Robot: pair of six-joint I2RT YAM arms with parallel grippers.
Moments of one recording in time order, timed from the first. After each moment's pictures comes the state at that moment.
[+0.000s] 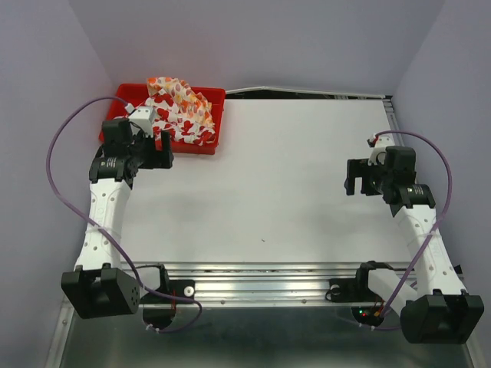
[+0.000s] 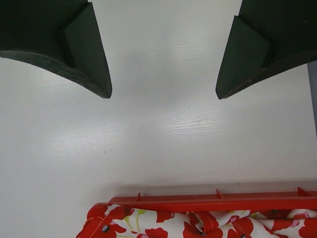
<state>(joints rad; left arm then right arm) 0.07 1.17 1.20 -0.68 0.22 0.07 -0.03 0.97 0.92 -0.67 -0.12 -0.06</state>
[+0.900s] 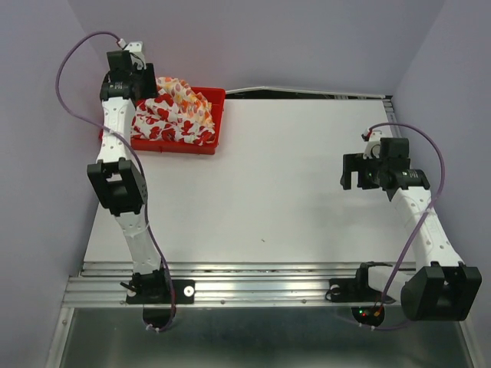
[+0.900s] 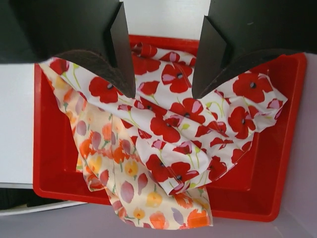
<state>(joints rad) 0.11 2.05 2.17 -0.64 0.12 0.01 -0.03 1.11 0.98 -0.69 -0.16 -0.07</state>
